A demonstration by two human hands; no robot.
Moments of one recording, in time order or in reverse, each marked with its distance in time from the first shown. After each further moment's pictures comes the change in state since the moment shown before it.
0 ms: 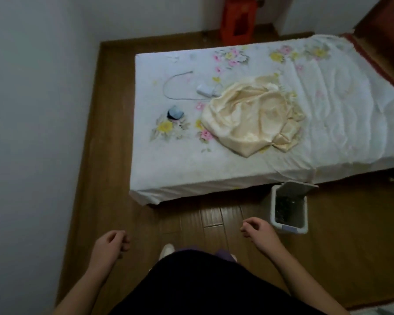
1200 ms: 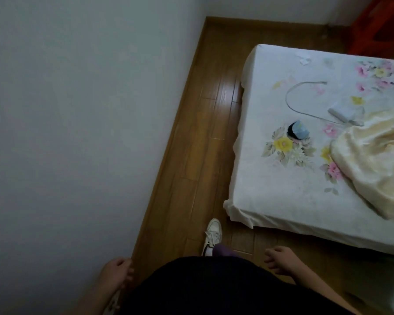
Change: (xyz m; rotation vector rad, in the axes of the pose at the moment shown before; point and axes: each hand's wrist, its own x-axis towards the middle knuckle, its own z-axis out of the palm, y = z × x) left_hand 0.220 -0.148 -0.332 -0.030 0.050 -0.470; right_hand 0.128 -0.211 0.351 -0.294 -0.247 0.387
